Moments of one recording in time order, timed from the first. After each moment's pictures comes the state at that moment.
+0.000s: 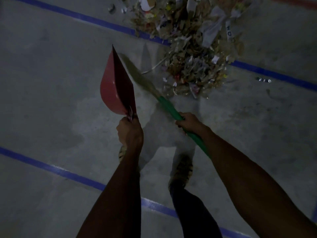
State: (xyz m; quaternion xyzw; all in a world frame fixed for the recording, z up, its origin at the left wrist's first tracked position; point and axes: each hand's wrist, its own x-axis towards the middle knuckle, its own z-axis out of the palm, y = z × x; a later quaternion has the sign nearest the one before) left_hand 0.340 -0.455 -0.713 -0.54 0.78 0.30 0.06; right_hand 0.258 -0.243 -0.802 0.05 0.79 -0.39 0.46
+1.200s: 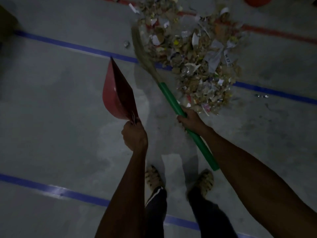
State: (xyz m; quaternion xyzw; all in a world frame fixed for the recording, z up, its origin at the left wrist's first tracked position) left_hand 0.297 -0.644 -0.621 -0.52 0.76 0.38 0.01; right_hand 0.215 -0.440 -0.678 0.05 0.82 -0.45 0.34
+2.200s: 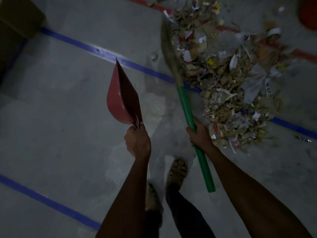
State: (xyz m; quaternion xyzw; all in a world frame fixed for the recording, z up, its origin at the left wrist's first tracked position) left_hand 0.122 -0.767 -0.696 -0.59 0.73 0.35 0.02; right_hand 0.051 -0.556 -0.788 0.03 0.86 -0.44 0.27
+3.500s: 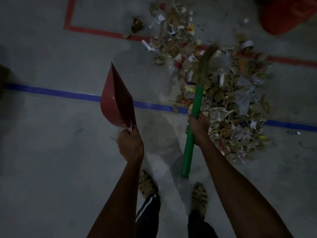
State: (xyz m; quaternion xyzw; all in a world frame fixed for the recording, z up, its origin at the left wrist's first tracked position) left_hand -0.100 -0.965 -0.692 -0.47 0.81 0.36 0.07; right_hand -0.161 -0.742 -0.757 0.39 0.73 -0.54 0.09
